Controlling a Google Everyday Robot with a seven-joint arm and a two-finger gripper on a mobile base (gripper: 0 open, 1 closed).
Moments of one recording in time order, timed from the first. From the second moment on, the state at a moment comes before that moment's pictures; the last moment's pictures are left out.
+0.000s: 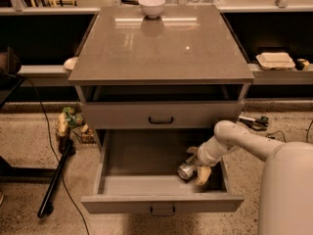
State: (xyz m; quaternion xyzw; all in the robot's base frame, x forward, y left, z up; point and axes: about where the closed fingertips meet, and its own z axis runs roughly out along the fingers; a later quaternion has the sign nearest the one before) arm 0.588 -0.172 0.385 -0.72 0.65 0.17 0.17
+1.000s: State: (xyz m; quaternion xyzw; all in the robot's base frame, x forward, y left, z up) arm 0.569 -0.198 0.362 -0.69 0.68 0.18 0.18
